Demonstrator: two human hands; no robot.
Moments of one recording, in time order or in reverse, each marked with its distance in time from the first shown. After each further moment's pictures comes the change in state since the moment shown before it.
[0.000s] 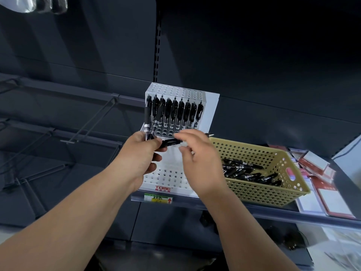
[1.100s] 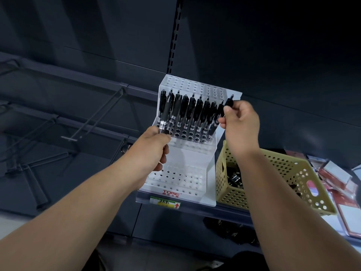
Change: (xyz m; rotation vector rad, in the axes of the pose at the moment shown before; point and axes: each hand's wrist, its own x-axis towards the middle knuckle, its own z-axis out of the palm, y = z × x) left_hand 0.039 0.001 -0.011 0.089 -0.061 -0.049; right_hand 0.105 0.051 -0.007 0.271 0.262 0.364
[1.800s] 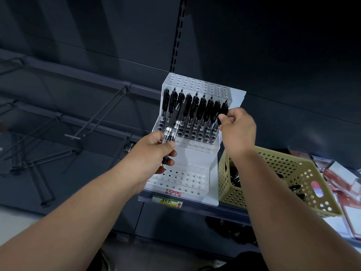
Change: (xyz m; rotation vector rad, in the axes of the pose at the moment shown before) left_hand -0.001 -0.012 -0.006 0.029 -0.052 0.018; right_hand 0.005 0.019 0.008 -0.281 -0.025 0.033
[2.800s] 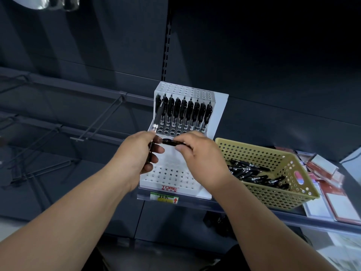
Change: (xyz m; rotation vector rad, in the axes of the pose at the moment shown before) left_hand -0.030 0.011 -0.001 -0.146 0.138 -0.038; right_hand -0.105 -0.033 -0.016 -0.156 -0.384 -0.413
